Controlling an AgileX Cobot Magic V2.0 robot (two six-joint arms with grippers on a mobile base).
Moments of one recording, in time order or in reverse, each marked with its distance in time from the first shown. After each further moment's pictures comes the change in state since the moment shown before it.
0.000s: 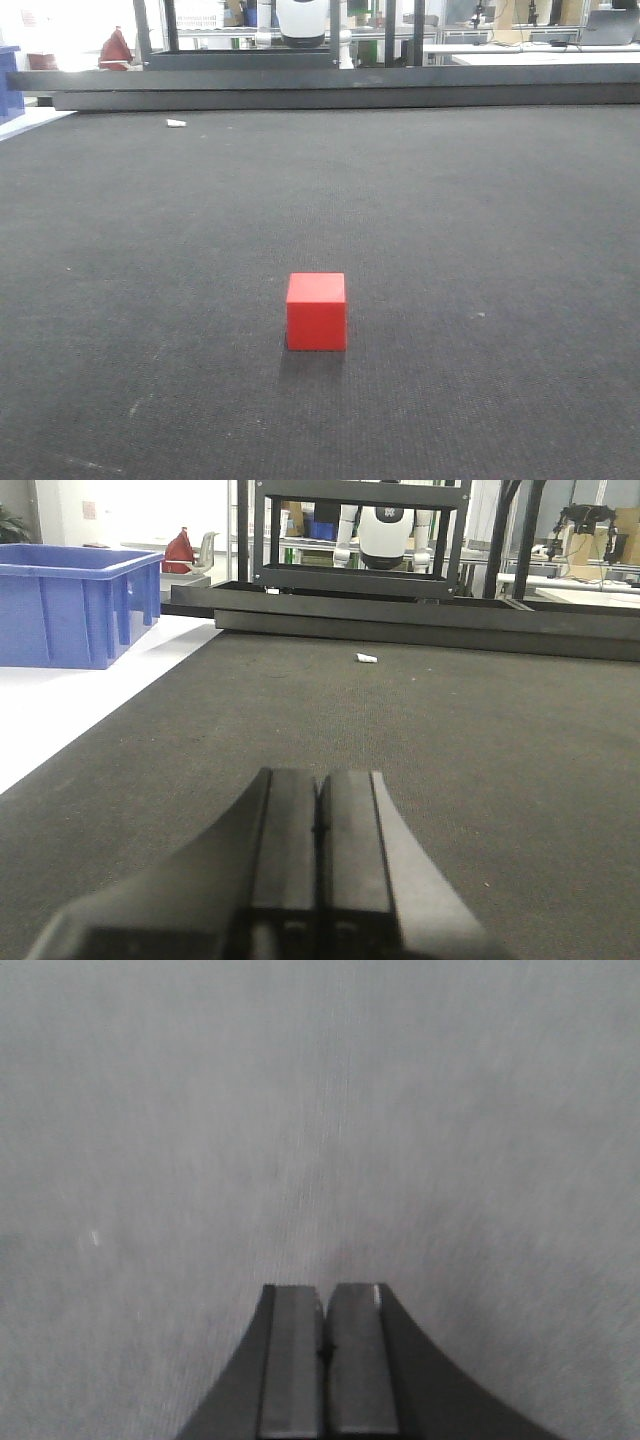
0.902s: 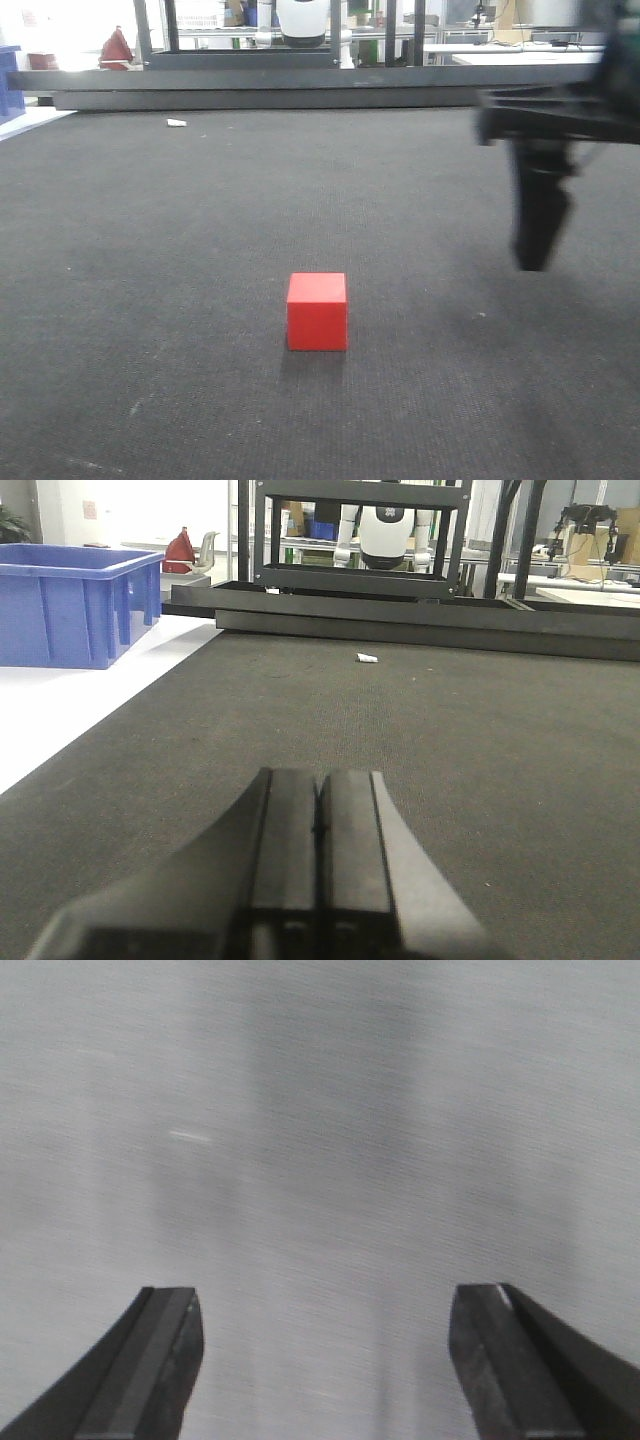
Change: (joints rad) left arm 0.000 0.000 0.000 0.000 0.000 0.000; right arm 0.390 0.825 -0.638 -0.037 0.477 0.412
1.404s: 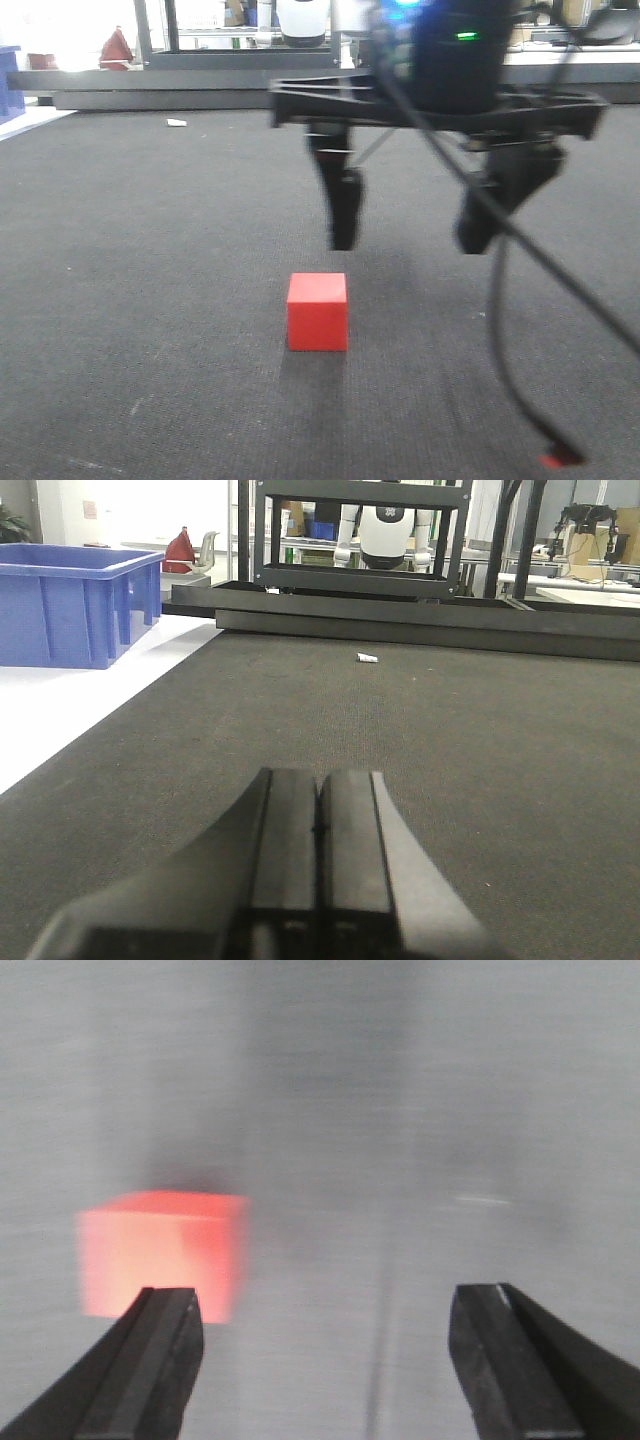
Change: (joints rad) left arm 0.000 0.000 0.000 0.000 0.000 0.000; right arm 0.149 0.285 -0.340 0.082 0.074 0.010
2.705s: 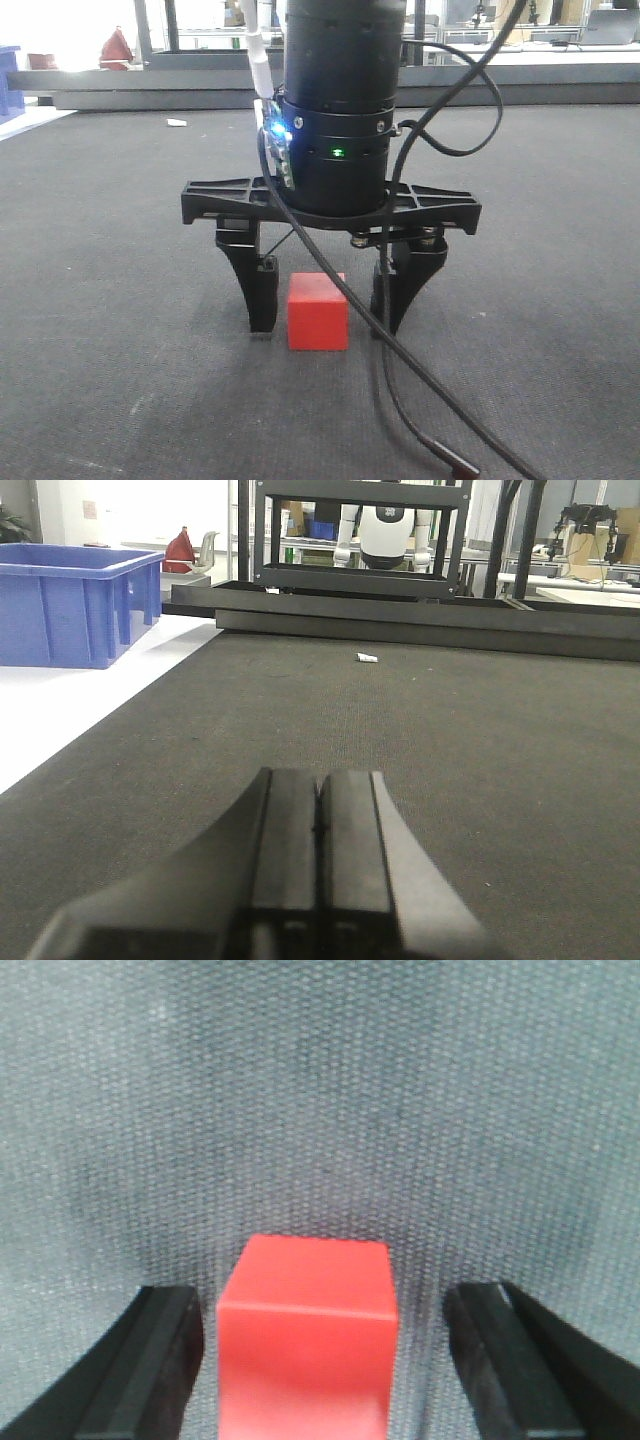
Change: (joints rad) left arm 0.000 0.000 0.000 0.000 0.000 0.000; right arm 0.045 0.206 -0.087 0.053 -0.032 0.047
